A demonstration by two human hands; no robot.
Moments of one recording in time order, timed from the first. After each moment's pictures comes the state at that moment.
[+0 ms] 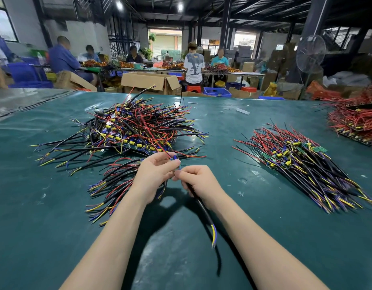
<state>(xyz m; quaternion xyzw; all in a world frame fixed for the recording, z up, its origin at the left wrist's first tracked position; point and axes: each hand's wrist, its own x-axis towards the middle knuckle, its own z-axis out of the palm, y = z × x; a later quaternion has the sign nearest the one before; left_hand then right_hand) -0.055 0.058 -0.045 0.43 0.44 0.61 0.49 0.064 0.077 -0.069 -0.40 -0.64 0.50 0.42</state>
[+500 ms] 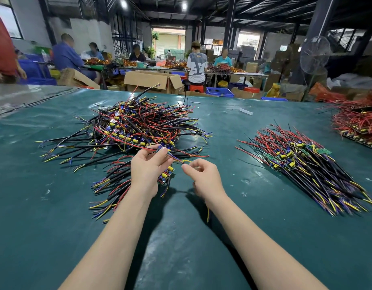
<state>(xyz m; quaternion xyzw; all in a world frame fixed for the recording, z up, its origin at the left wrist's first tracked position) -0.058 0.064 -0.043 0.31 0.40 0.74 0.45 0.061 0.080 -0.068 -0.51 -0.59 0.40 0.48</state>
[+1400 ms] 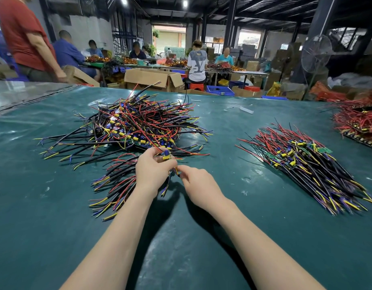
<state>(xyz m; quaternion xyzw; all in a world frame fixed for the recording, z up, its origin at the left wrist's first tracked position) -0.058 0.064 -0.052 0.45 0.58 0.61 0.31 0.059 0.072 -0.069 -0.51 -0.82 0.12 0.22</state>
